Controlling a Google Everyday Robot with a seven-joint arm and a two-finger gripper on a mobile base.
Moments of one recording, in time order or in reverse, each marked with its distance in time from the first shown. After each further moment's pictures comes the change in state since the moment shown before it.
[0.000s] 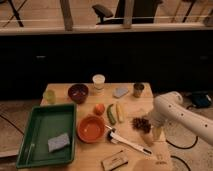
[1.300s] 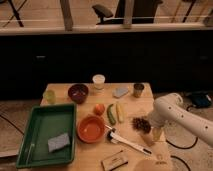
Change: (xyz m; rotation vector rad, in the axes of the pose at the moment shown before) arm 0.001 0.002 0.004 0.011 0.004 -0.032
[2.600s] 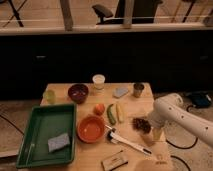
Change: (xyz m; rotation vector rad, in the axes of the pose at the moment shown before) arm 0.001 -0.001 0.000 0.012 0.003 -0.024
